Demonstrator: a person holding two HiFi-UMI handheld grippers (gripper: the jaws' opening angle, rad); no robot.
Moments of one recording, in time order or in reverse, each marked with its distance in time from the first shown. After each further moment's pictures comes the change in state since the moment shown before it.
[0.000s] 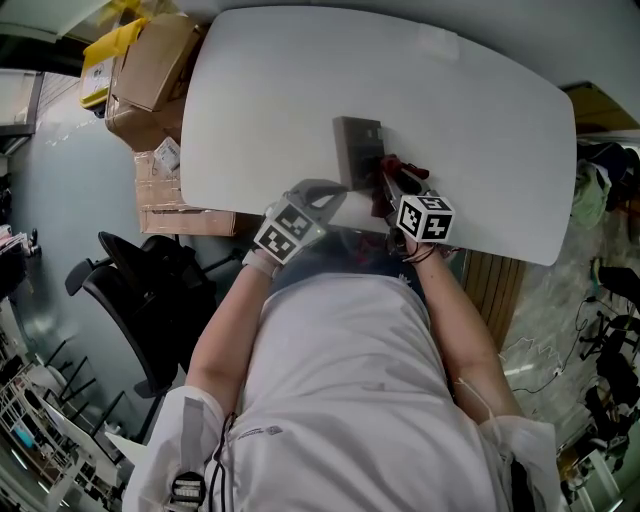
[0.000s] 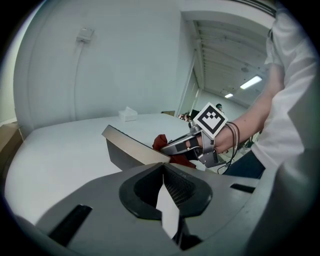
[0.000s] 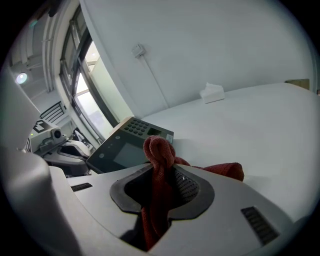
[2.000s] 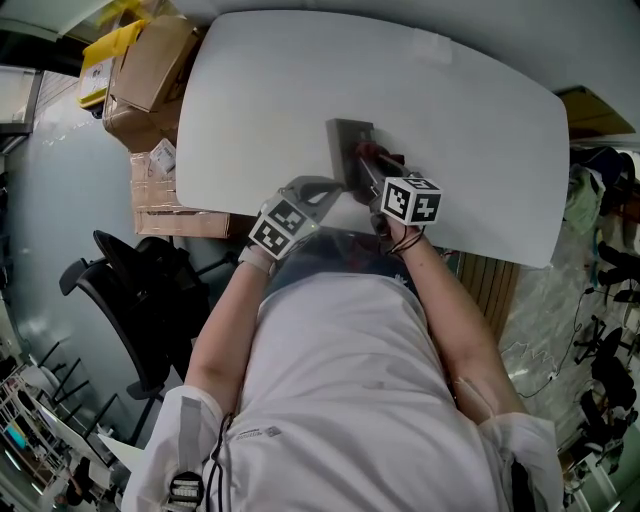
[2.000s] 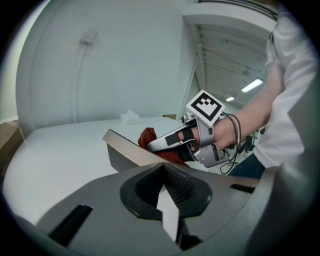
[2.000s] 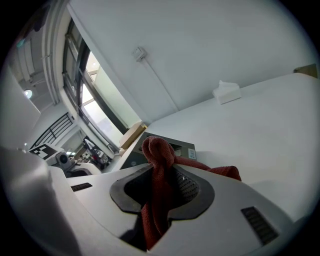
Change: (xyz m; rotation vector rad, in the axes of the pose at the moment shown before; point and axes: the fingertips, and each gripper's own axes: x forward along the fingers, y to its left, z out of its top) left arm 0.006 0.006 0.004 -0.010 -0.031 0.012; right arm 0.018 0.042 0.040 0.070 -0.001 0.121
